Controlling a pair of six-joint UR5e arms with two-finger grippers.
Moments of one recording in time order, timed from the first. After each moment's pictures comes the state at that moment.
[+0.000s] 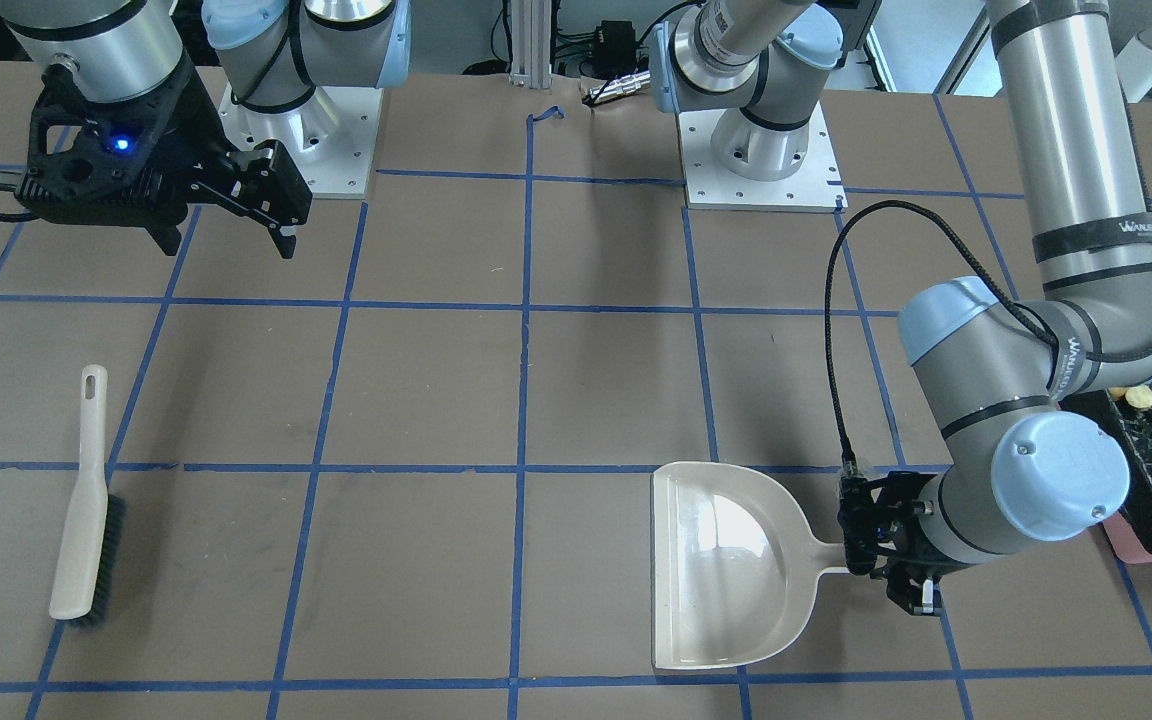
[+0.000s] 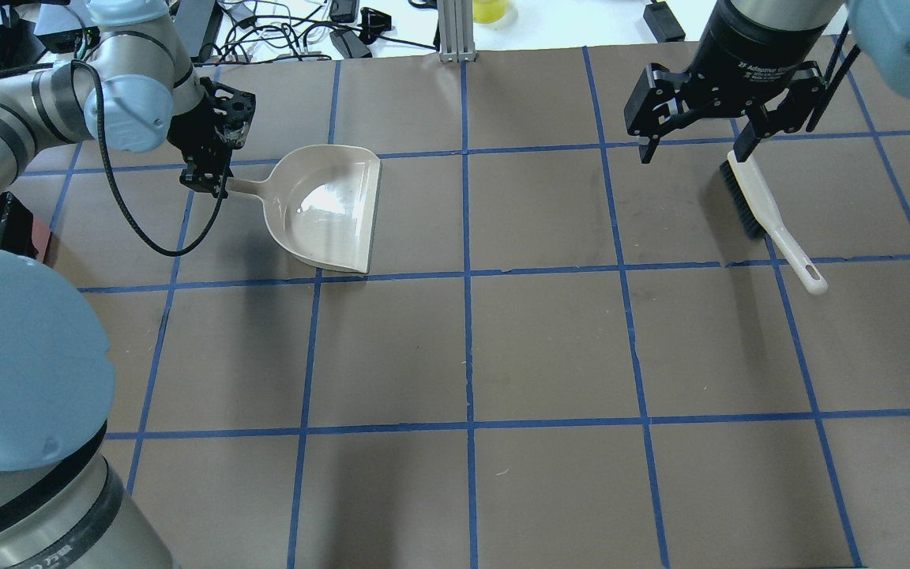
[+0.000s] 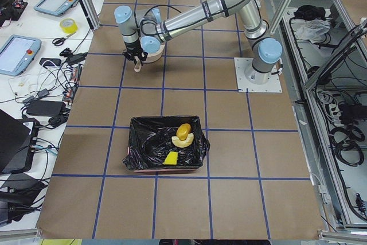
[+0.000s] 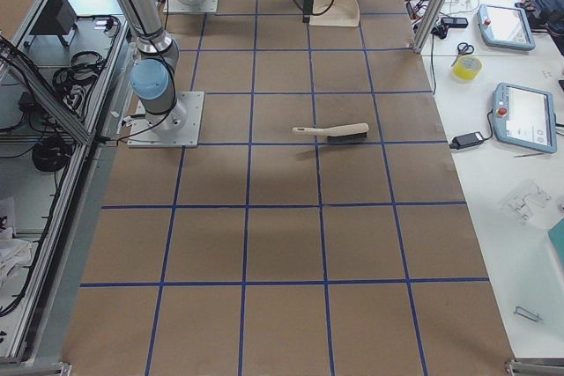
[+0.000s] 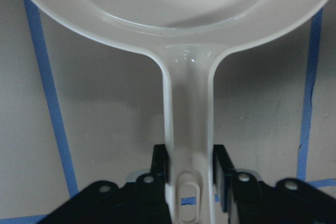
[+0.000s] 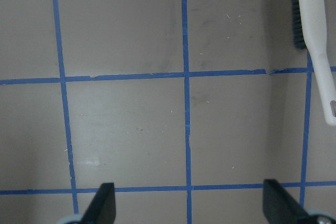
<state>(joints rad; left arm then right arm) -1.41 -2.15 -1.41 -1.21 1.66 1.79 1.58 -1.55 1.48 -1.51 -1.55 0.04</state>
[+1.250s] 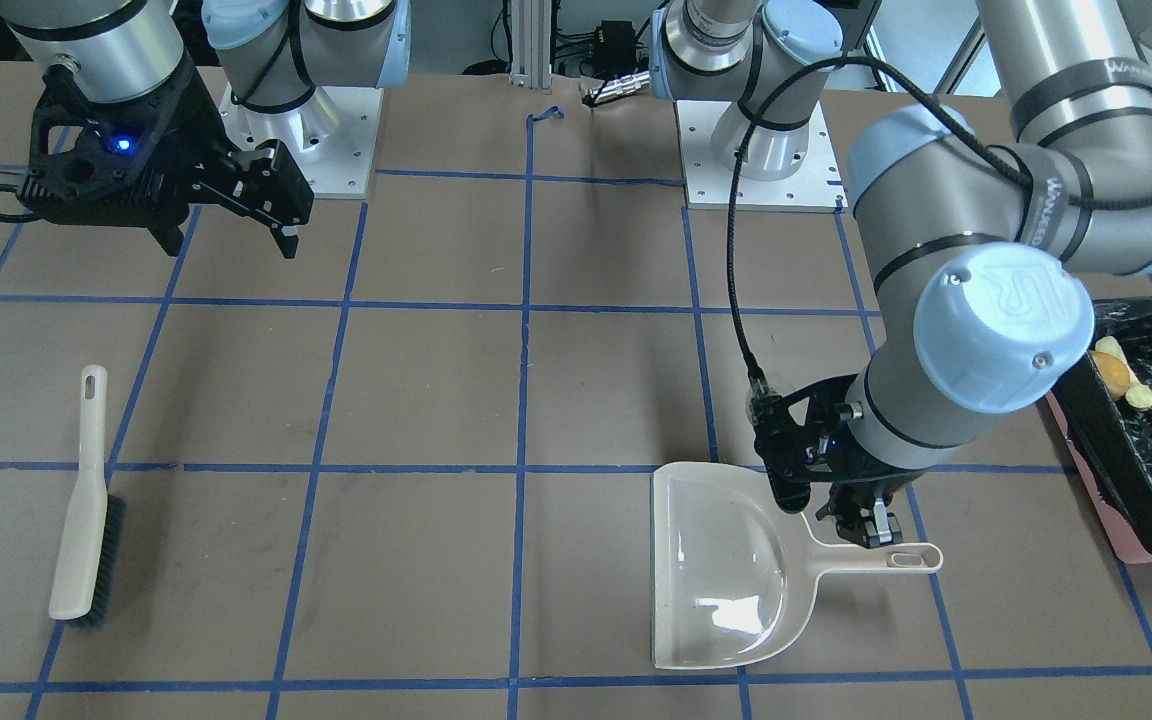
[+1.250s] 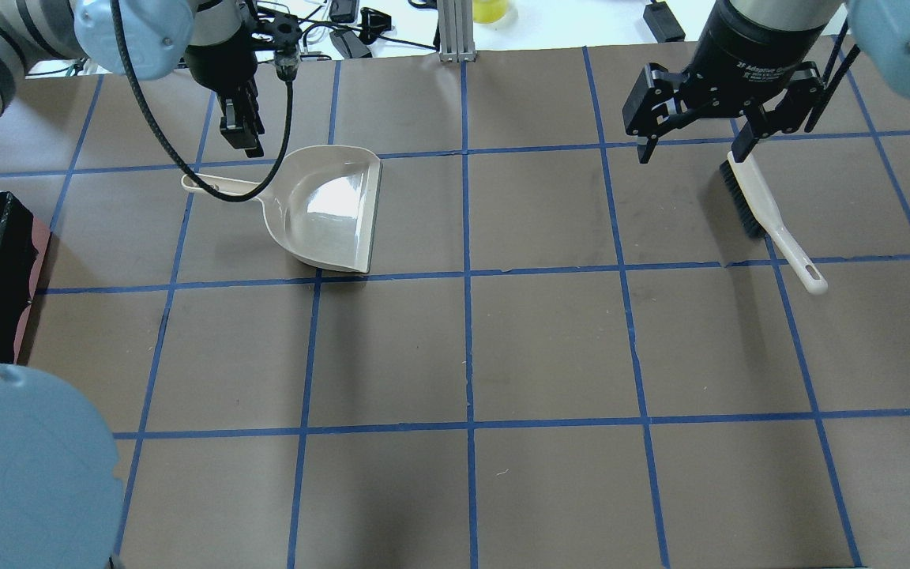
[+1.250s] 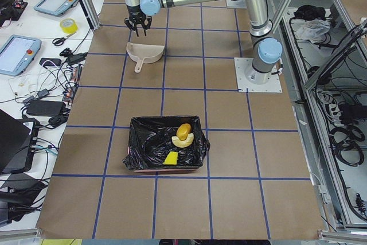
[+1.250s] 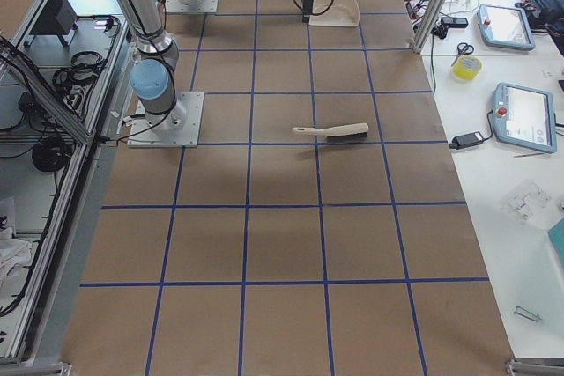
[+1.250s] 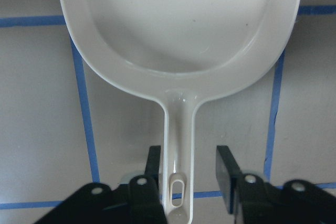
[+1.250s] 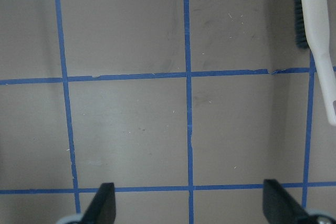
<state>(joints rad) -1.57 -2.00 -1.27 -1.50 1.66 1.38 1.58 -1.55 1.48 -1.51 -1.54 0.04</state>
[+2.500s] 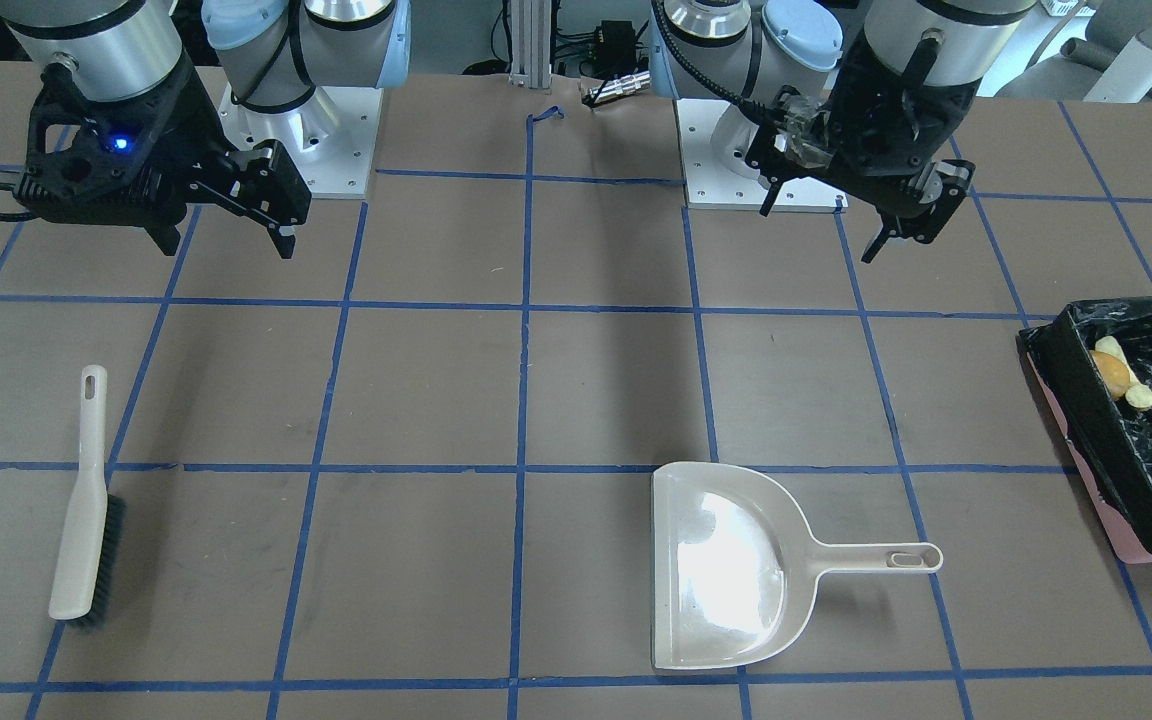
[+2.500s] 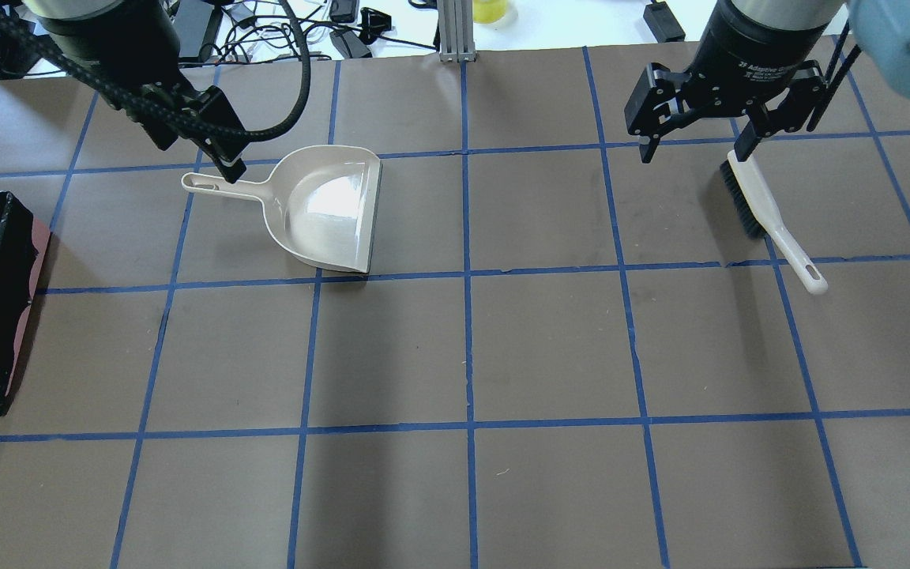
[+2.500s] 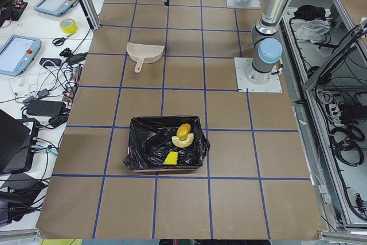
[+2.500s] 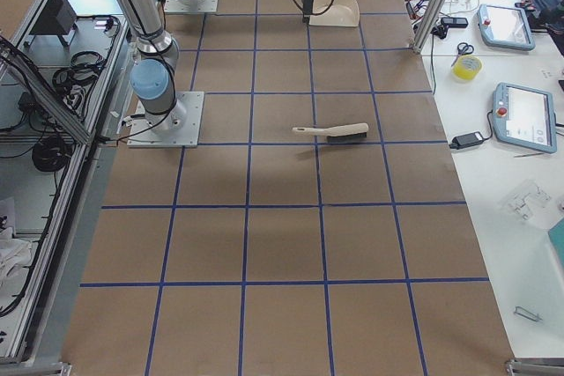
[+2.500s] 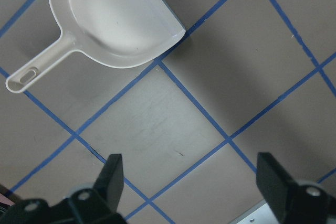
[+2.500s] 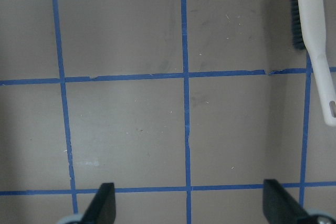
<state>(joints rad) -1.58 -1.61 -1.36 -1.76 1.57 0.47 1.58 -1.55 1.48 -1.52 -1.55 0.04</state>
